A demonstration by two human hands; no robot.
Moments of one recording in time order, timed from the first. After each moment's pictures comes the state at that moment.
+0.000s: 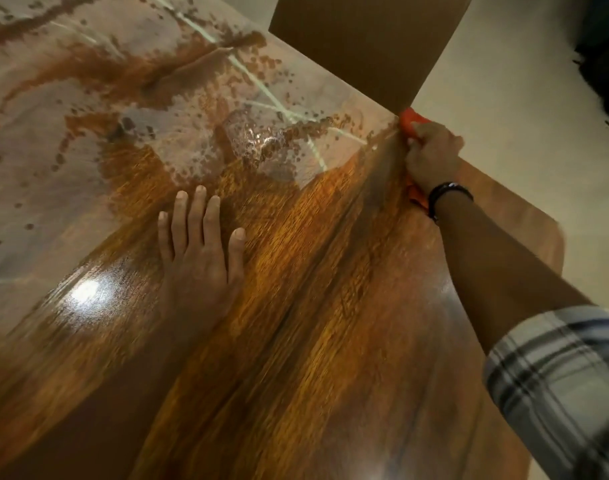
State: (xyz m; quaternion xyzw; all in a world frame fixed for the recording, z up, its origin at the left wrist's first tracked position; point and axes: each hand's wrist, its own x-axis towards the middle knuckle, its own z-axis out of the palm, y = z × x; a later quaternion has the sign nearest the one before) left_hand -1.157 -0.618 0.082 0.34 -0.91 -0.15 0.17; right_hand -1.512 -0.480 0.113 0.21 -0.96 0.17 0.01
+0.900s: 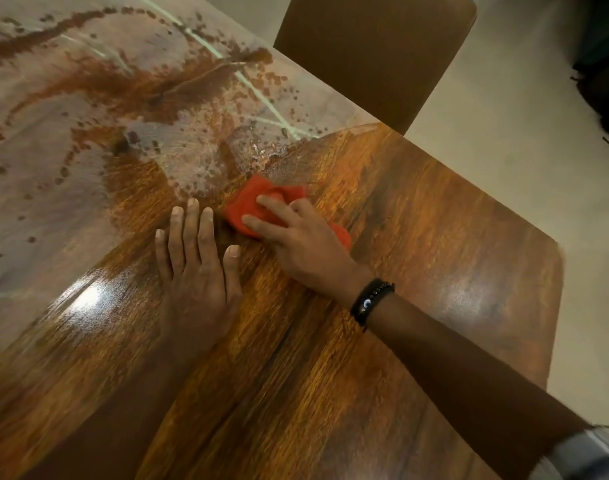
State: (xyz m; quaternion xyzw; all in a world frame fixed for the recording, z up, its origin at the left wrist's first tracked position) left_hand -1.158 -0.617 0.083 0.36 -0.90 -0.16 0.18; right_hand -1.327 -0.536 0.111 0.62 -0.78 0.11 -0.04
